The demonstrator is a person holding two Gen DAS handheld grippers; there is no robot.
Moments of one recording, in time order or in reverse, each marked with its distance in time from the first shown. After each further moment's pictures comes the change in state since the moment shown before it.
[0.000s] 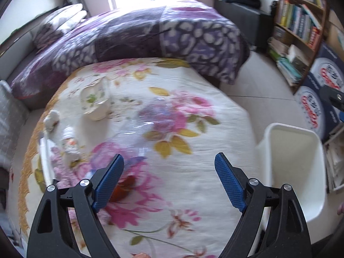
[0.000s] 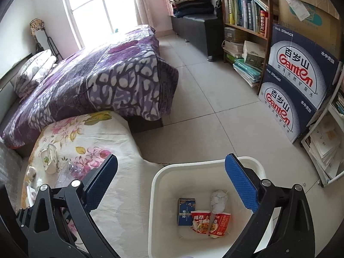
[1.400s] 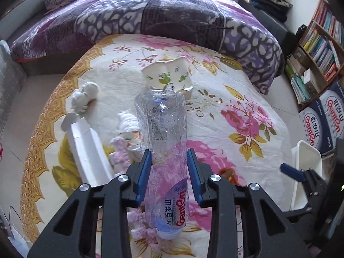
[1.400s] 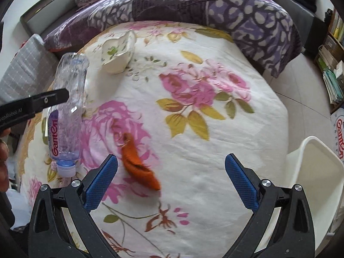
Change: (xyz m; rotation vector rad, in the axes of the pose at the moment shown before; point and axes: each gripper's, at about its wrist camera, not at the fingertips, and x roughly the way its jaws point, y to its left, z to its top) left arm 0.022 0.174 0.009 -0.169 0.117 -0.125; right arm 0.063 0.196 -0.107 -0.479 0.355 0.285
